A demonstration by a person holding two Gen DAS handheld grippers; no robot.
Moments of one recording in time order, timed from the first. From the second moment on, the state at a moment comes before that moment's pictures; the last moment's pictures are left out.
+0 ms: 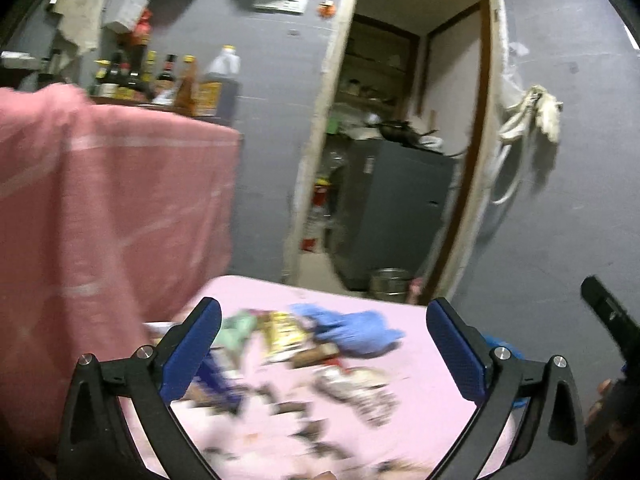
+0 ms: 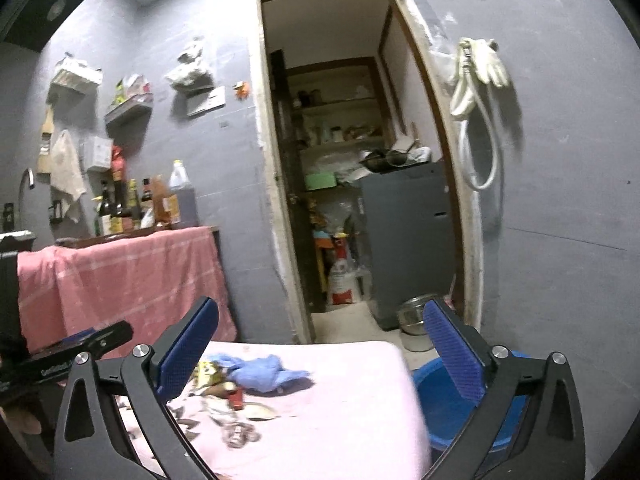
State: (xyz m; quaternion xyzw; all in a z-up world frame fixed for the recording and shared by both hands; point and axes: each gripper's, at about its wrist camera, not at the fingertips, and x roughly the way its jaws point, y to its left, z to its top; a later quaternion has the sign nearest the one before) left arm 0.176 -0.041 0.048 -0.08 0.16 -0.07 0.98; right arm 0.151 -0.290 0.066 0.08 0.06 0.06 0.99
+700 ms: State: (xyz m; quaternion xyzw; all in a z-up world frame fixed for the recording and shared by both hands) left arm 0.211 0.033 -0.027 -0.09 0.29 -0.03 0.95; right arm 0.225 -0.203 -0.020 0.04 0.25 0.13 0.96
